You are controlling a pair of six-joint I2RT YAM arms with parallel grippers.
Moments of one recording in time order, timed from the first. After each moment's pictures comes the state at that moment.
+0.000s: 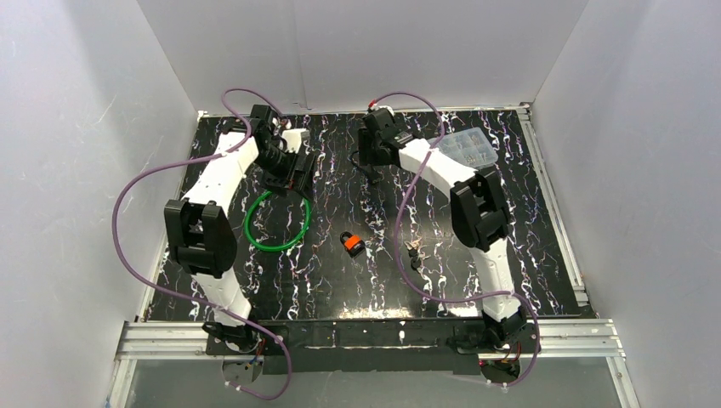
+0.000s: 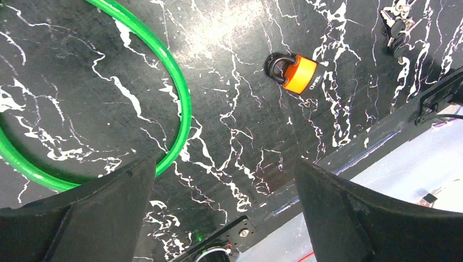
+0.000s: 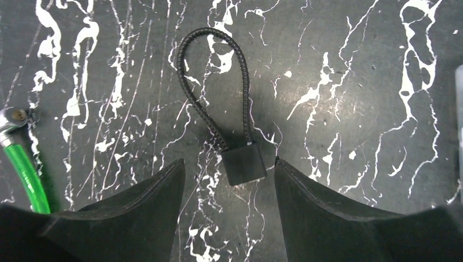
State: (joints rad) left arm -0.17 1.80 1.66 -1.24 0.44 0.16; right arm 0.62 2.18 1.86 -0.48 0.20 0.40
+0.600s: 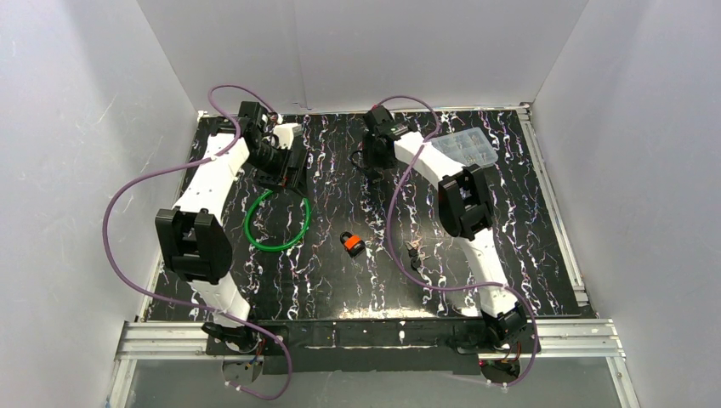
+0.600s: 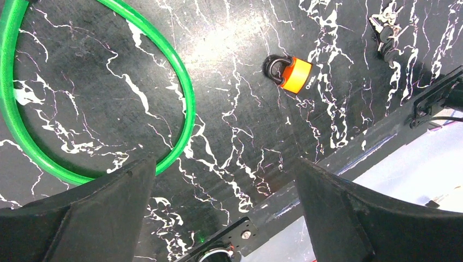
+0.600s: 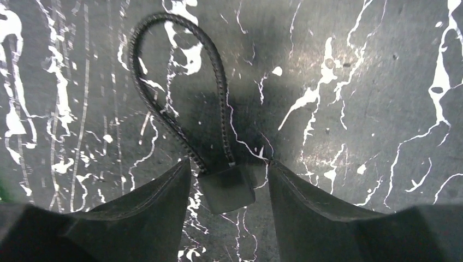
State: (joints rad) left arm -0.13 1.73 1.66 -1.24 0.46 0.18; right arm 0.58 2.41 2.15 -0.73 0.13 0.44
